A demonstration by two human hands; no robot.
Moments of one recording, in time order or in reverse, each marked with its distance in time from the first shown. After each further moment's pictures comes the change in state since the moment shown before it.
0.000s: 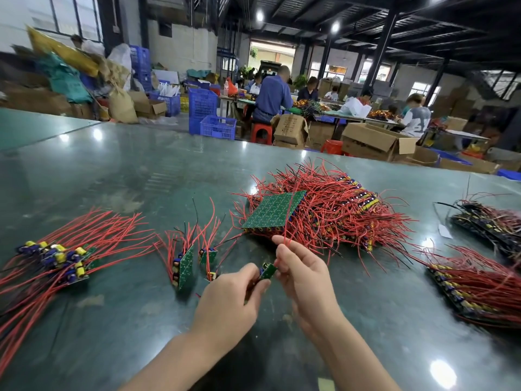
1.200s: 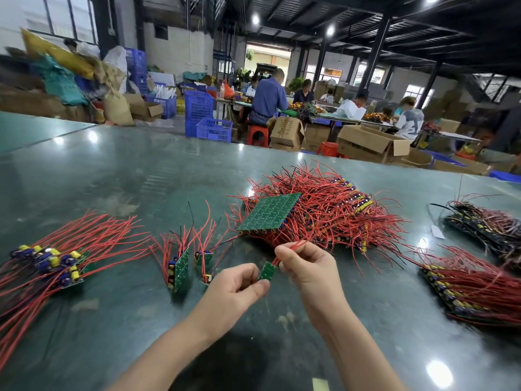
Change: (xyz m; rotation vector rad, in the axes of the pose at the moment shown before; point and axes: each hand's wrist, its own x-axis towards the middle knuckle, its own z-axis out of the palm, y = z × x) left_hand 0.010 0.008 -0.011 -0.556 -0.238 -0.181; right_hand 0.007 -0.017 -0.015 -0.195 -0.042 -0.106
